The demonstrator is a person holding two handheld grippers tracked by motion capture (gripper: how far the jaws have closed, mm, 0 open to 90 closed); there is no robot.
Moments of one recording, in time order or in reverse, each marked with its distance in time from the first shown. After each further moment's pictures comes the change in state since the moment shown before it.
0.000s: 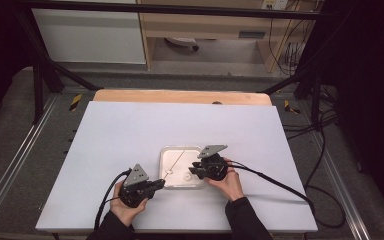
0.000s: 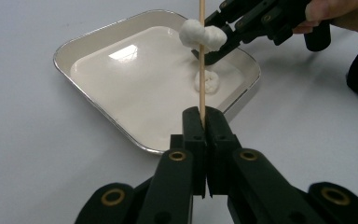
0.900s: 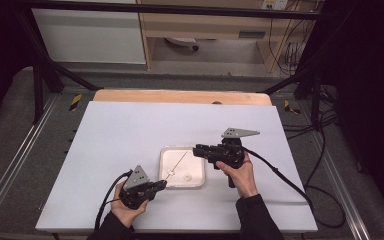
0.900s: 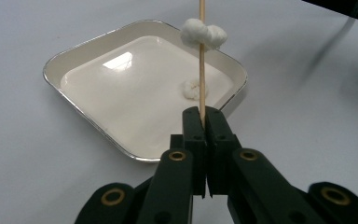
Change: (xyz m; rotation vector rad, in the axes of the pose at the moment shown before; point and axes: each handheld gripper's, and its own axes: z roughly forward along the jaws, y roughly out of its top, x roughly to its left) left arm -0.006 0.000 -0.001 -0.035 -0.026 0.037; right arm -0.010 0.035 -0.075 -0.349 0.197 0.258
